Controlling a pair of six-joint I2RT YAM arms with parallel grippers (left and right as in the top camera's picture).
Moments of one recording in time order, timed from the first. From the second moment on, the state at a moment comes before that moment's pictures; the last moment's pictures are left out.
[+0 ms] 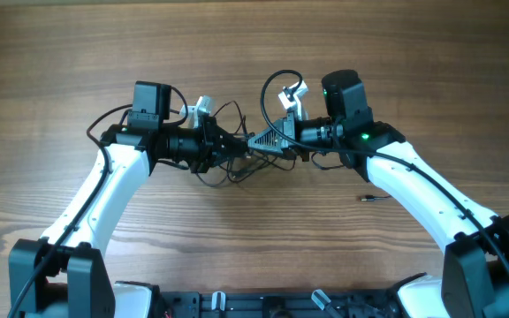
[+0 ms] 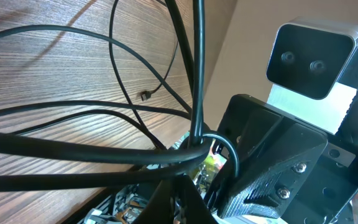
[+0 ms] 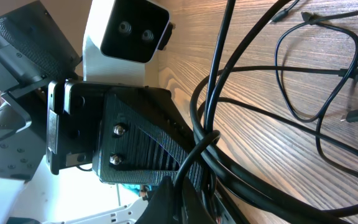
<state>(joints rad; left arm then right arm) -0.16 1.52 0.98 -0.56 1.08 -0.72 0.41 1.58 0.99 -0.13 -1.03 0.87</state>
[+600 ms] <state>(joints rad) -0.07 1.52 0.98 -0.57 1.06 -0.72 0.41 1.58 0.99 -0.60 -0.68 0.73</state>
